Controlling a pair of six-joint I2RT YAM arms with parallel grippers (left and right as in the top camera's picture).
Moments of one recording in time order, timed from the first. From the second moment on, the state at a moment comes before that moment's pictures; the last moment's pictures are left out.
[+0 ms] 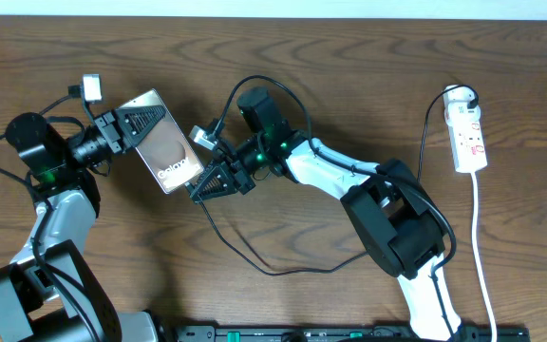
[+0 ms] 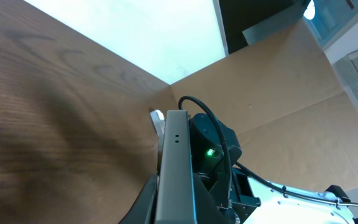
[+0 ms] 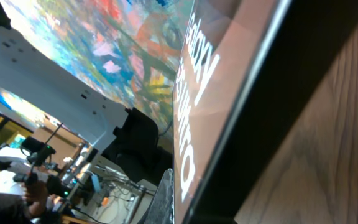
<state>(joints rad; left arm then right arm) 0.41 1.57 0.76 0.72 1.43 -0.98 0.70 2.22 1.46 0.17 -1.54 0.23</state>
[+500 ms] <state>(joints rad) 0.42 1.57 0.76 0.73 1.41 -0.93 0.70 2.22 1.46 0.24 -1.47 0.41</state>
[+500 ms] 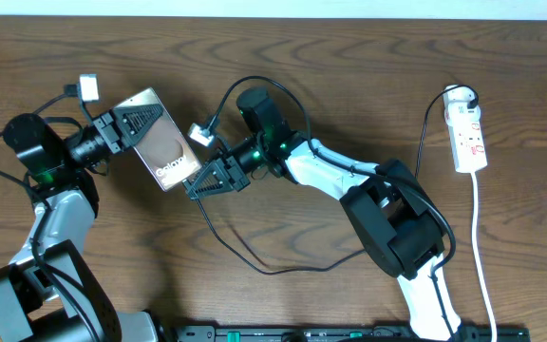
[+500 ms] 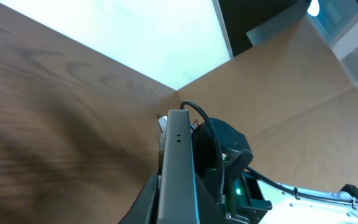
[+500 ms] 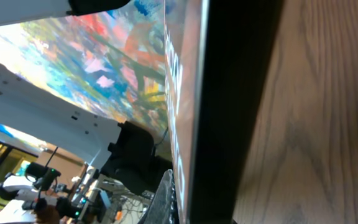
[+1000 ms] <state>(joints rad) 0.42 1.57 0.76 0.73 1.40 -0.93 0.70 2.22 1.45 0.33 -1.46 0.49</state>
